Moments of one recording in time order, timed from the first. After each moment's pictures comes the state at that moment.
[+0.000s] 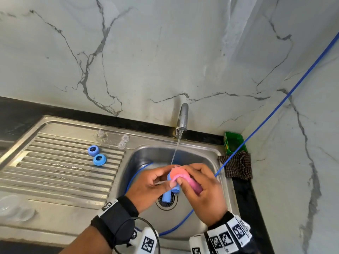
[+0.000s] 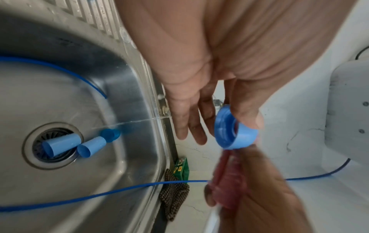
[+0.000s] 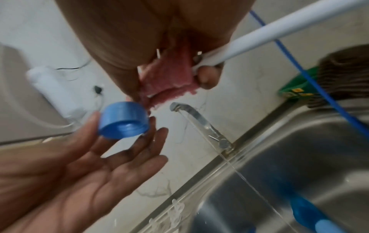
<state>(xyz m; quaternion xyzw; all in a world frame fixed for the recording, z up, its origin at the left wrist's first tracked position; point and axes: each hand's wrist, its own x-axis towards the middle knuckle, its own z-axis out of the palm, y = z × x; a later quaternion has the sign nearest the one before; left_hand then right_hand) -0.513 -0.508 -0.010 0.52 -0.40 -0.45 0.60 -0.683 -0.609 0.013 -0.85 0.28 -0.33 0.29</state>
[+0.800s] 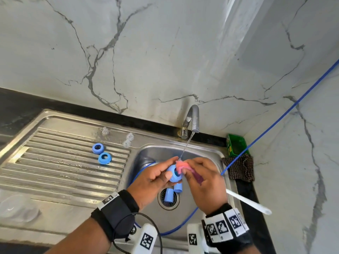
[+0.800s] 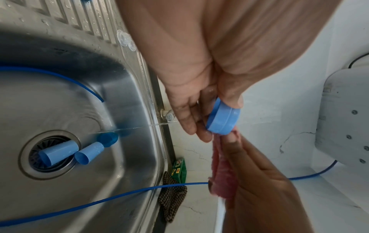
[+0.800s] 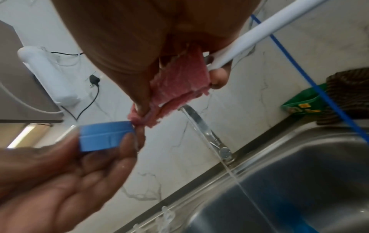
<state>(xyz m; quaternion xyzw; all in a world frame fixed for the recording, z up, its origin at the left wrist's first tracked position) -0.474 -0.497 -0.016 0.46 -0.39 -0.51 0.61 -0.639 -0.599 0.018 -0.87 0.30 -0.33 0.23</state>
